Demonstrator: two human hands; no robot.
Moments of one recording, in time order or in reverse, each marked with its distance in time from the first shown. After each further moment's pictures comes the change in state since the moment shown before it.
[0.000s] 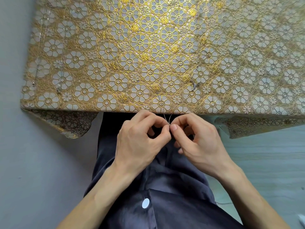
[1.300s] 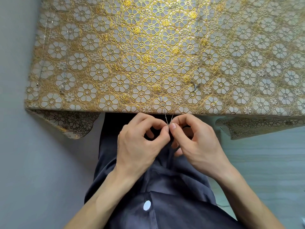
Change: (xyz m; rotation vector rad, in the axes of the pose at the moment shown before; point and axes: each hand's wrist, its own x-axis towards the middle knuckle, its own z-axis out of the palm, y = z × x) left_hand -0.008 0.000 -0.002 -0.106 0.039 -0.087; right_hand -0.002 -0.013 0.003 0.172 -0.023 0.167
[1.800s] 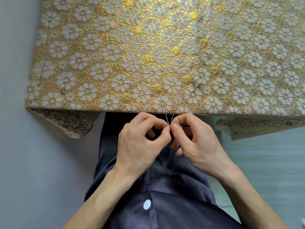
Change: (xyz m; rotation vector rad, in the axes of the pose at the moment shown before) left_hand 0.002 0.003 -0.002 0.001 -0.027 0.026; right_hand 0.001 0.000 -0.002 -0.032 -0.051 -0.064
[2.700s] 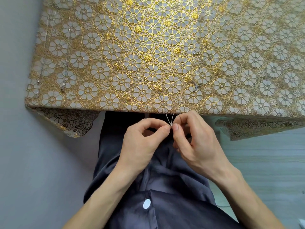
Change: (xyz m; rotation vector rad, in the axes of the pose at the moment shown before) left_hand -0.001 -0.004 0.003 -0.433 -0.159 -0.419; right_hand 0.000 0.008 0.003 -0.224 0.082 -0.249
